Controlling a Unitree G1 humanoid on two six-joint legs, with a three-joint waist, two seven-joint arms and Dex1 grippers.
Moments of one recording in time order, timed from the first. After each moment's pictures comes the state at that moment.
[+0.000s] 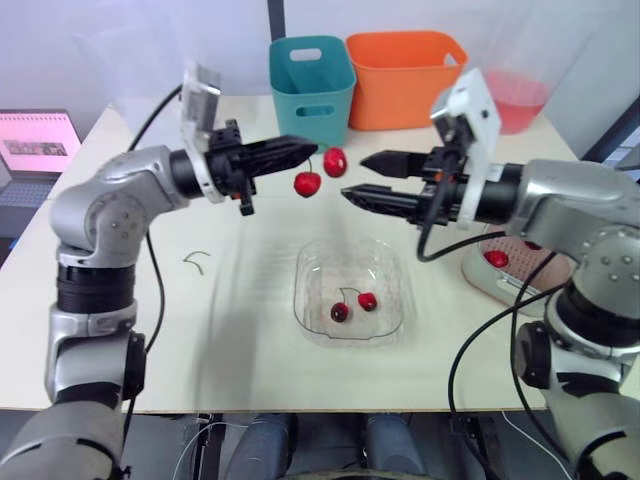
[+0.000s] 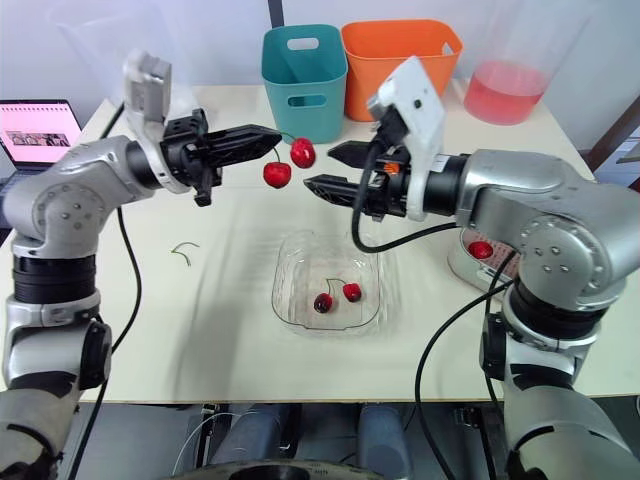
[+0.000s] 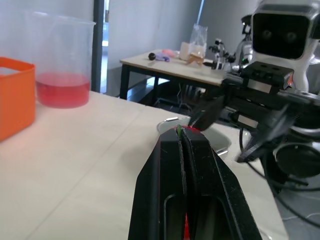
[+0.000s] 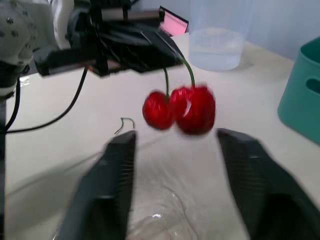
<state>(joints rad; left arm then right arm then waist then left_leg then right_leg) -0.86 0.60 0.08 -0.03 -0.81 0.77 -1.03 -0.88 -0.55 -0.25 -0.59 0.76 1.46 0.64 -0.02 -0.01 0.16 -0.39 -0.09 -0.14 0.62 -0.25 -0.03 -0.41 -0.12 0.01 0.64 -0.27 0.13</state>
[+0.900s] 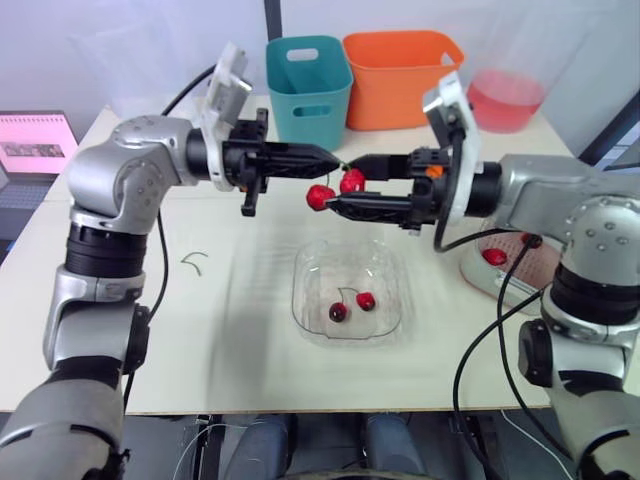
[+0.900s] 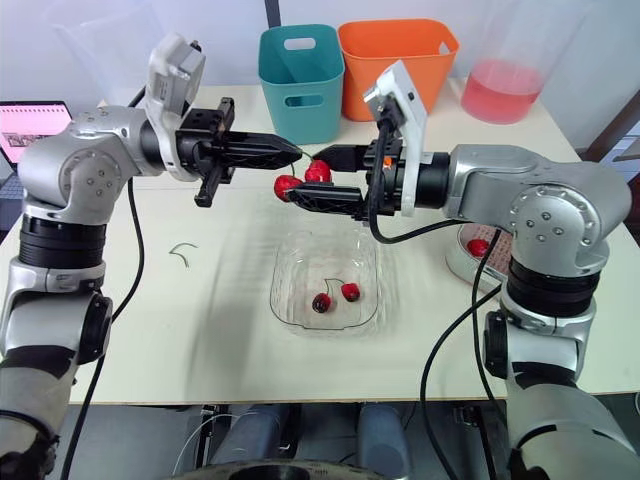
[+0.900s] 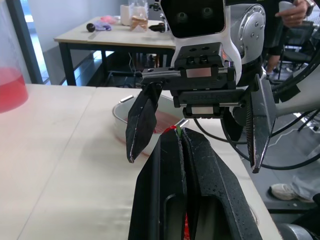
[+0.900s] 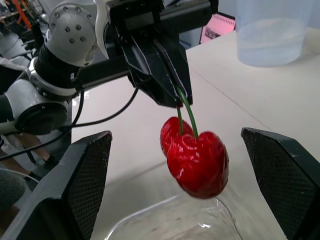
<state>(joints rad) -1.02 0.59 -0.06 0.11 -0.67 0.71 -1.31 -0.90 -0.54 -0.16 -0.35 0.94 1.35 0.66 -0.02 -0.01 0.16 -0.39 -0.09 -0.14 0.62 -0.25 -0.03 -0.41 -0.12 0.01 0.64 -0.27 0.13</state>
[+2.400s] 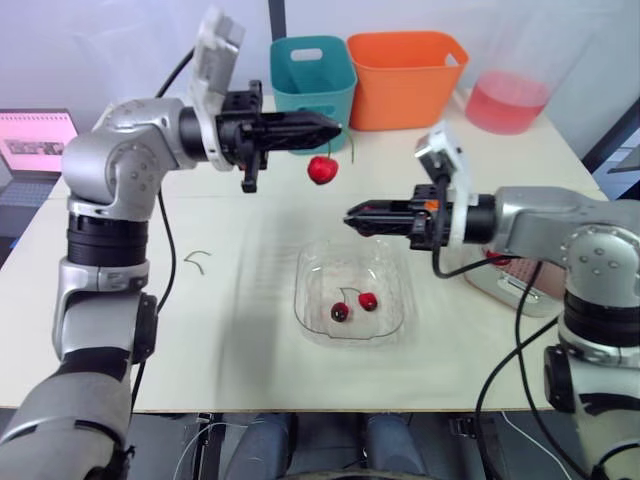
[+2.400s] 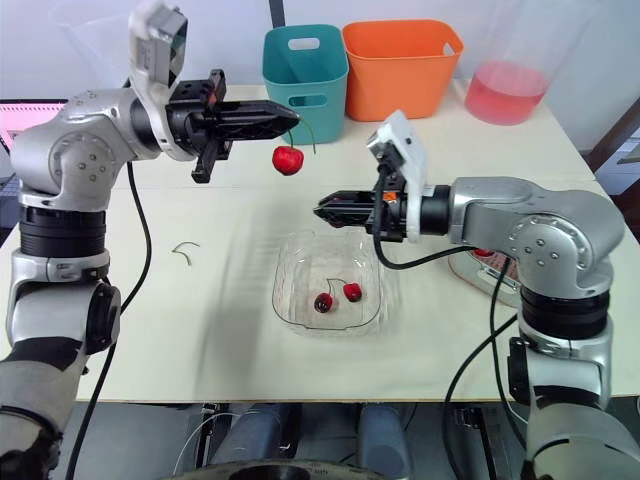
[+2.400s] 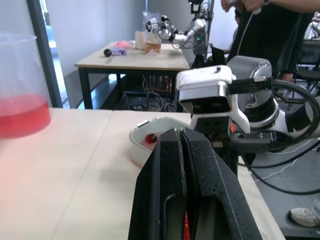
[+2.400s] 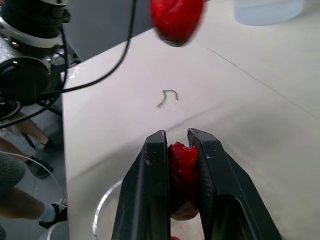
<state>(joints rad) -1.06 0.55 0.00 0.15 -0.66 0.71 -1.27 -0.73 -0.69 -0.12 -0.40 0.96 1.26 0.64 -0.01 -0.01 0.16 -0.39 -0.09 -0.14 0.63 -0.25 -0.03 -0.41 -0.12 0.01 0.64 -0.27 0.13</state>
